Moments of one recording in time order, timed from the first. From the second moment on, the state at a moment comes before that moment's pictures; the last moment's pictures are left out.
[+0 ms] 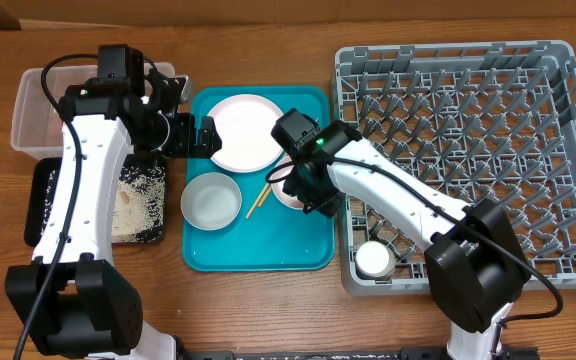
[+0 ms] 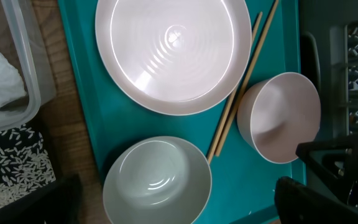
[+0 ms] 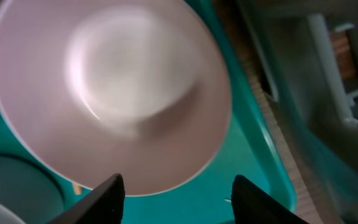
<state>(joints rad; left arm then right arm) 0.05 1.72 1.55 -1.13 0.36 0.10 0.69 1.97 1.55 -1.07 -0.04 1.22</state>
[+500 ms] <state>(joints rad) 0.05 1.72 1.55 -1.10 0.36 0.10 0.69 1.97 1.45 -0.94 -0.01 1.27</state>
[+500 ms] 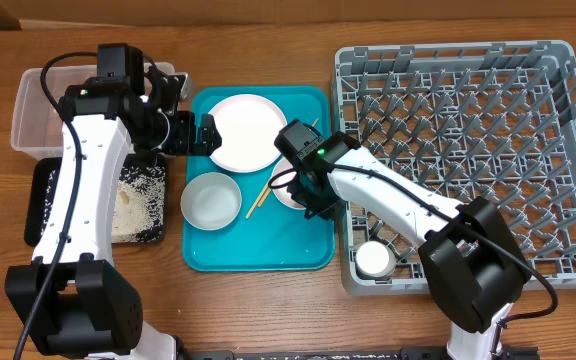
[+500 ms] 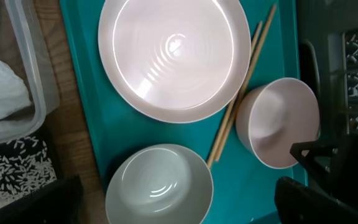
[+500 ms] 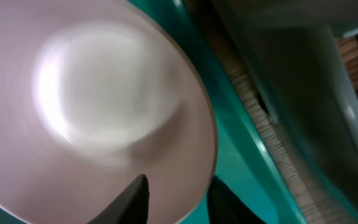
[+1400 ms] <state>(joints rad) 0.05 1.72 1.56 -1.09 0.36 0.10 0.69 1.97 1.45 -0.88 -0.03 1.18</state>
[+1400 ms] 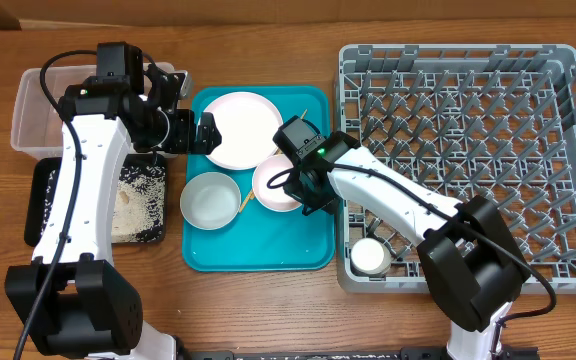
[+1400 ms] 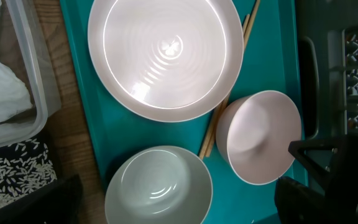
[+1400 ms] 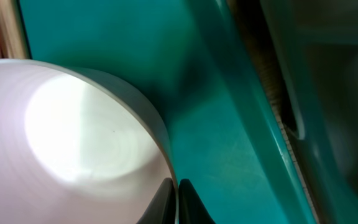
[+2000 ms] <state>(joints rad) 0.05 1.72 1.56 -1.09 0.36 0.10 0.69 1.98 1.74 -1.14 0.05 0.74</state>
